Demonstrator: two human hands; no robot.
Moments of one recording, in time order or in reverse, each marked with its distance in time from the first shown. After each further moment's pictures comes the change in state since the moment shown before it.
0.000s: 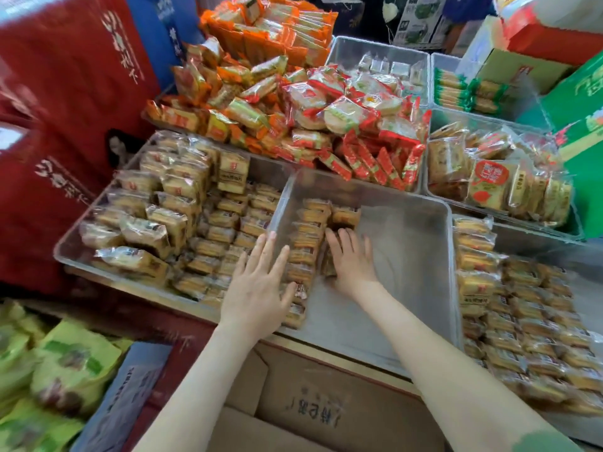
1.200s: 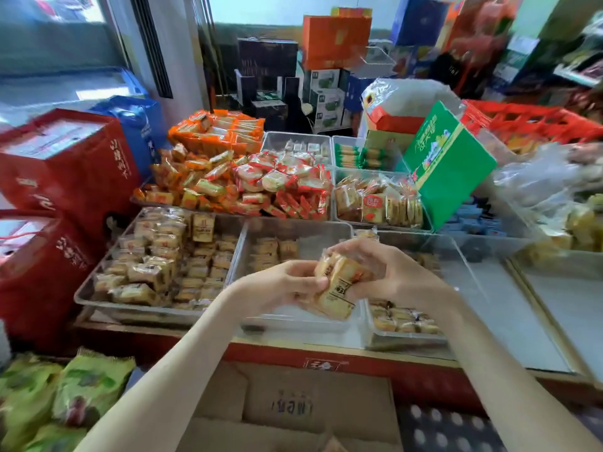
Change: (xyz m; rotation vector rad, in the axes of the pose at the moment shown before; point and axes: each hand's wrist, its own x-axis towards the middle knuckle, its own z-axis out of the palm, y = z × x) left_hand -0.081 0.120 -0.160 -1.212 -0.798 0.320; right_hand -0.286 0.024 -0.223 1.204 0.060 -0.183
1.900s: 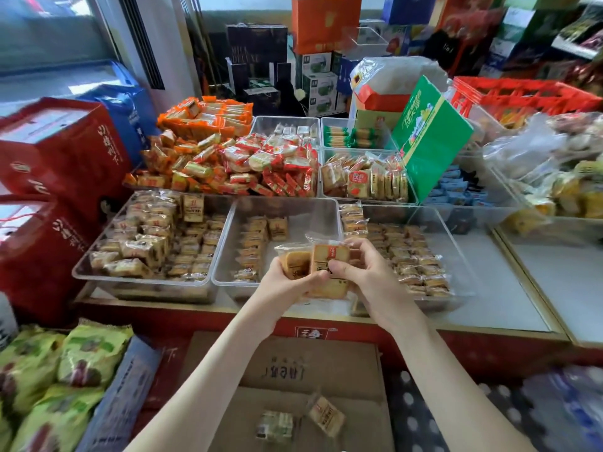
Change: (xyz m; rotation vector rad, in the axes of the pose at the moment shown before) left_hand -0.002 -0.044 0.093 -0.107 0.599 0.031; right_hand -0.046 0.054 0.048 0.529 0.438 0.185
